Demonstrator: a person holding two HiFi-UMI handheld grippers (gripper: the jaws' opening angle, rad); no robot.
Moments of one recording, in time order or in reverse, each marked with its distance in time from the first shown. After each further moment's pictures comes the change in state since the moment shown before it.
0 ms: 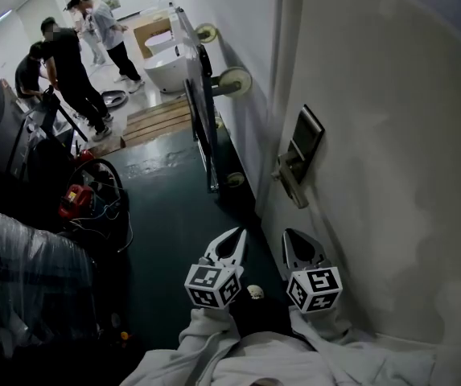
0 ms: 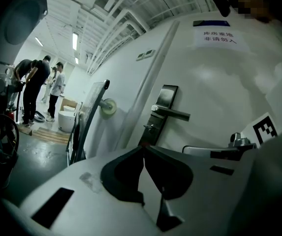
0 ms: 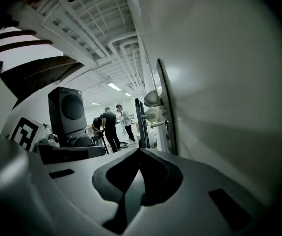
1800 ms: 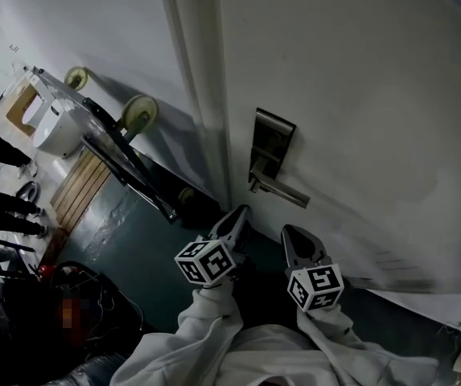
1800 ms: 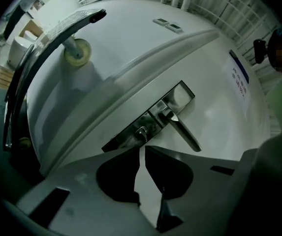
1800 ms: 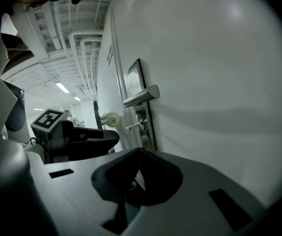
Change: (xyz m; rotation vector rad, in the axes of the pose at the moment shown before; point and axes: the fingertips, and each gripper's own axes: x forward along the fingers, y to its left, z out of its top) left arm 0.113 0.006 0.029 -0.345 0.372 -0.639; right arm 0.023 0.003 0.000 0.209 -0.060 -0.615
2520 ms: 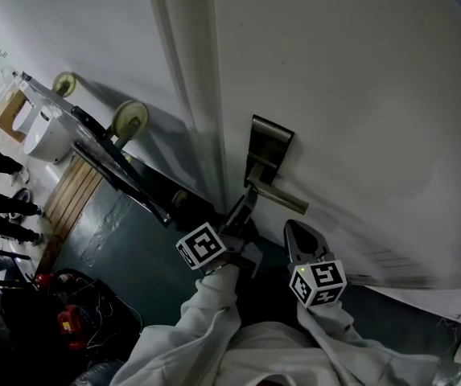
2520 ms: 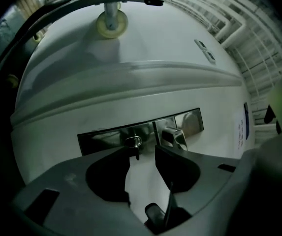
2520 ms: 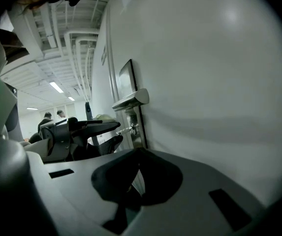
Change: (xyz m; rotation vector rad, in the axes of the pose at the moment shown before) left arm 0.042 -0.004 0.021 -0.459 -0.069 -0.190; right arm 0.011 -0.020 0.013 0.009 -0.013 -0.066
